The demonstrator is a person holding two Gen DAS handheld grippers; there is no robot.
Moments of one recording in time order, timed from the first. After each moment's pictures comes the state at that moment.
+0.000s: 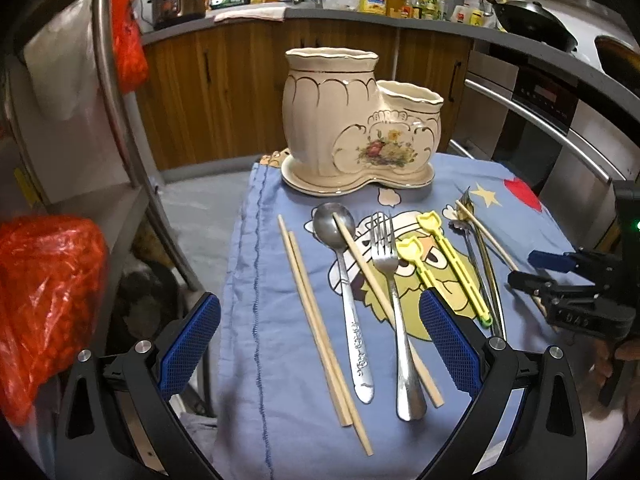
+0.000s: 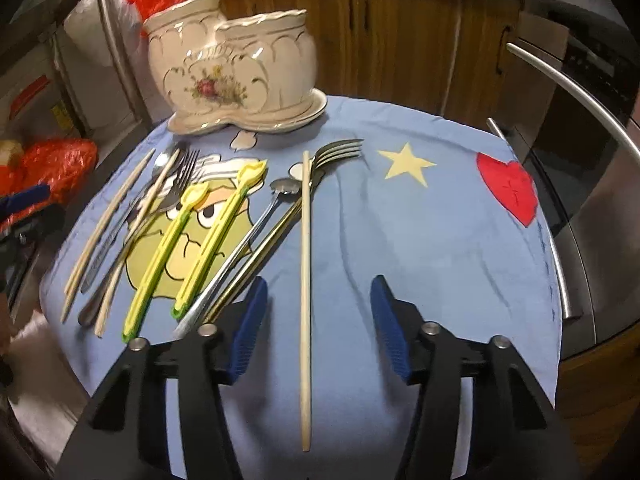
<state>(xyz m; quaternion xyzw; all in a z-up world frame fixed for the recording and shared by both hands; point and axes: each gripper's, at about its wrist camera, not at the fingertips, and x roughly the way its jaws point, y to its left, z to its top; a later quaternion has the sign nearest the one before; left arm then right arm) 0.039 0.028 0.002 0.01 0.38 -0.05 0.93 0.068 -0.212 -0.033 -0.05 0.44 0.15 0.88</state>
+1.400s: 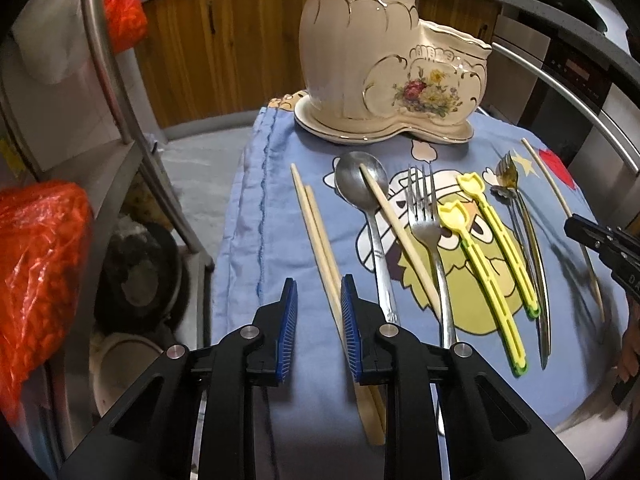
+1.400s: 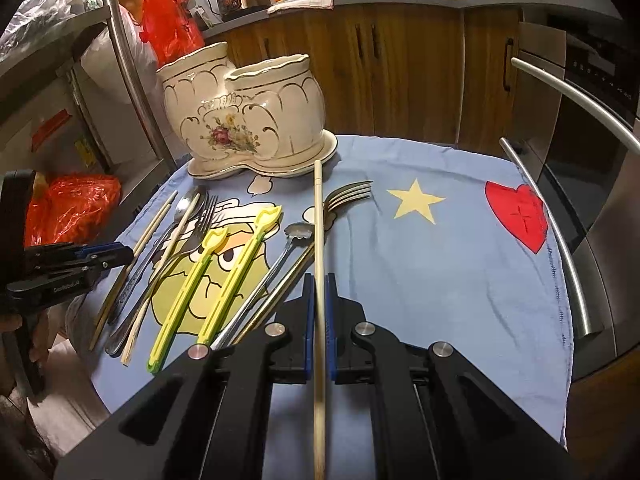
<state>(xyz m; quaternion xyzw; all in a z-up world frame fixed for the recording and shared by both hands) 0.074 0.037 -0.034 0.00 0.46 -0.03 0.89 0.071 -0.223 -0.017 0.01 0.39 0.18 0.90</state>
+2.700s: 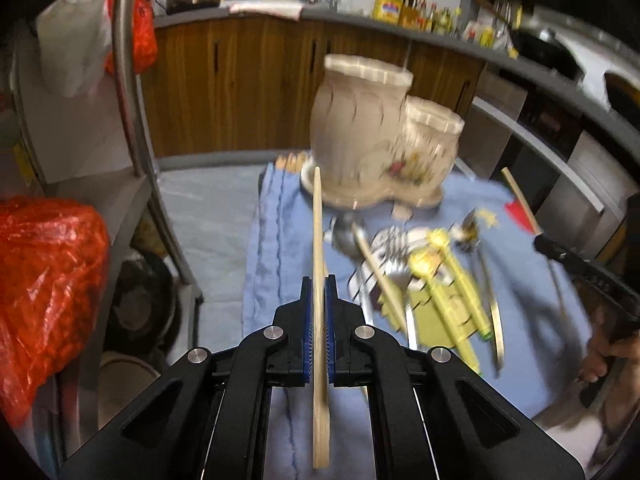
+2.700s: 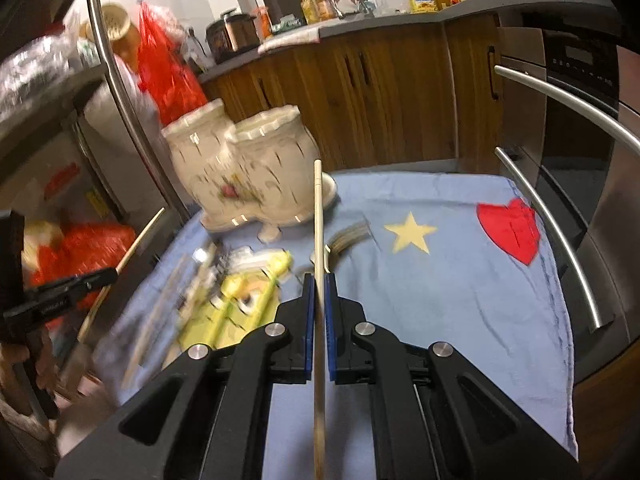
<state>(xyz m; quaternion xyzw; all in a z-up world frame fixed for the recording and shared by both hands) 0.041 0.064 0.020 -0.04 0.37 -0.06 0.93 0.068 -0.235 0.013 0.09 0.34 0.19 0.92</state>
